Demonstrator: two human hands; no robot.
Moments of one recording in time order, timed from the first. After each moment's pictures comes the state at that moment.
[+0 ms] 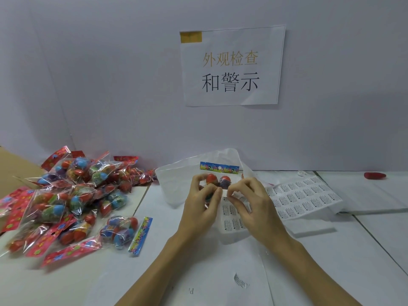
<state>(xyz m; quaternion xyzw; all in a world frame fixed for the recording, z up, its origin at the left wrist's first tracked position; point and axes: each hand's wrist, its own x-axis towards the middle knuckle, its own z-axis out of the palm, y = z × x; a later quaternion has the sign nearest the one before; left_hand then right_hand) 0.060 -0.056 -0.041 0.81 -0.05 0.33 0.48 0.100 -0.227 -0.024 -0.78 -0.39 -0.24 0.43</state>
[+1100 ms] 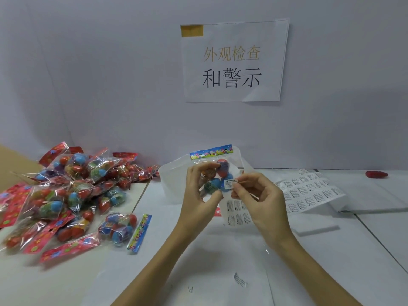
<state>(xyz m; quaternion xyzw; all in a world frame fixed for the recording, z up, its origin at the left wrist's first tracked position) 0.041 -0.068 -0.010 0.72 -0.05 0.31 0.62 0.089 -0.221 -0.012 -0.64 -0.26 -0.08 0.72</state>
